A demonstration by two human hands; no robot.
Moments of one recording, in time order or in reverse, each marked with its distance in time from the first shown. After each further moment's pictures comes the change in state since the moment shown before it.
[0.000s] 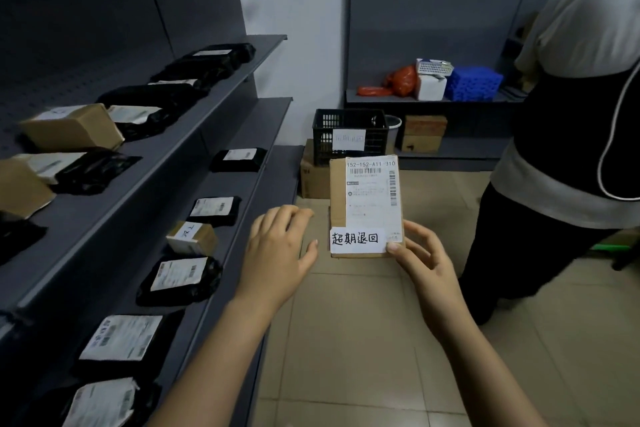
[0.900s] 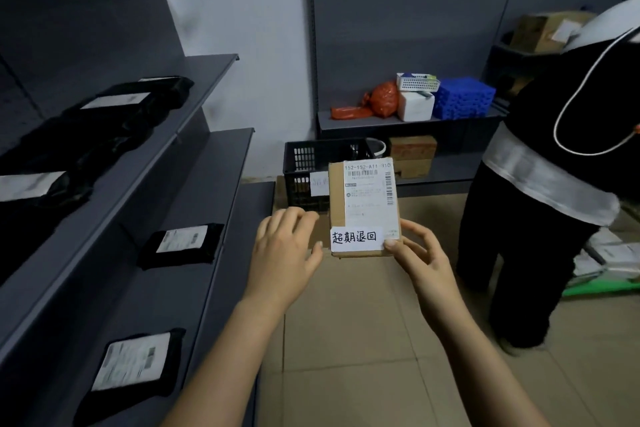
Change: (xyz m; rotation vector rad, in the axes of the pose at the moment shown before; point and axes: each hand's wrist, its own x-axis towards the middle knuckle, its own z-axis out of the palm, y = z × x) left_hand 0.356 -0.161 0.273 -0.074 -0.017 0.126; right_hand 0.444 0.034 0.068 -0.053 0.146 0.025
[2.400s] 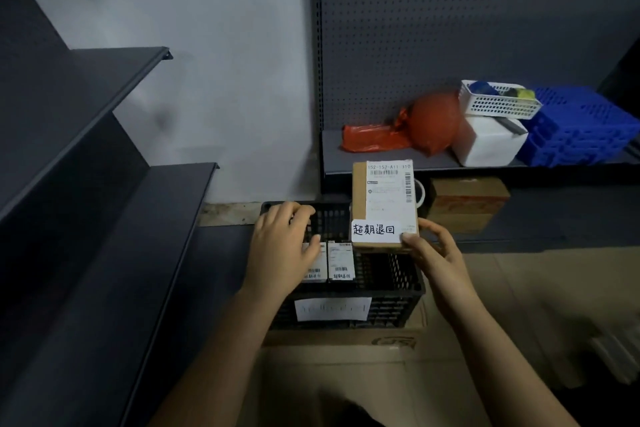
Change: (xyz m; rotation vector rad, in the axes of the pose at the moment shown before) left_hand 0.552 -0.288 0.488 -0.049 -0.198 -0.173; right_hand 0.805 0.079 0.079 -0.020 0.020 0.214
